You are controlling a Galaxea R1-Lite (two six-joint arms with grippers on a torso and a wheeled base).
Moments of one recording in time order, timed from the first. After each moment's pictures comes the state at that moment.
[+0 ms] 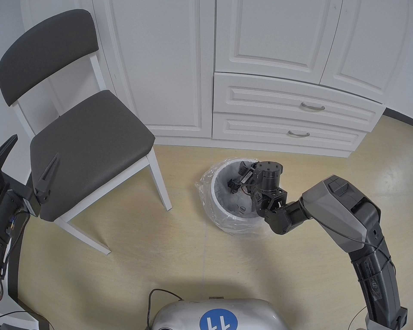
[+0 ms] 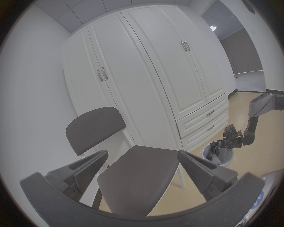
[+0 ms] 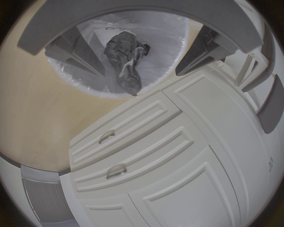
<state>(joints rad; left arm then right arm) -0.37 1.03 -0.33 -1.00 0.27 0.52 0.46 2.62 -1.64 -0.90 -0.51 0.63</state>
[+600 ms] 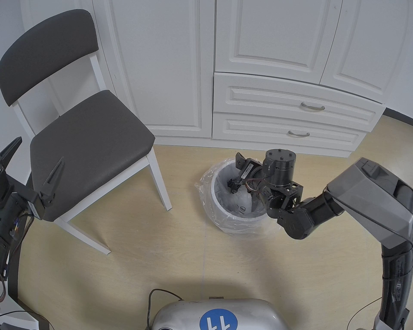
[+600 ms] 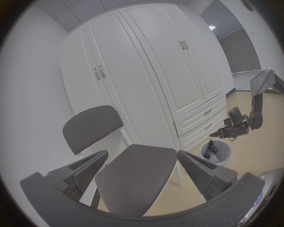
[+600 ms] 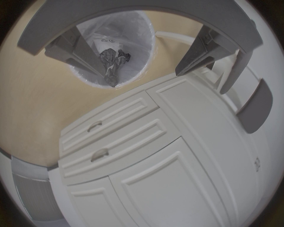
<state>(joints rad) -0.38 1.05 -0.32 -0.99 0.27 0.53 0.55 2.32 -1.29 -0.98 -0.49 0.53</state>
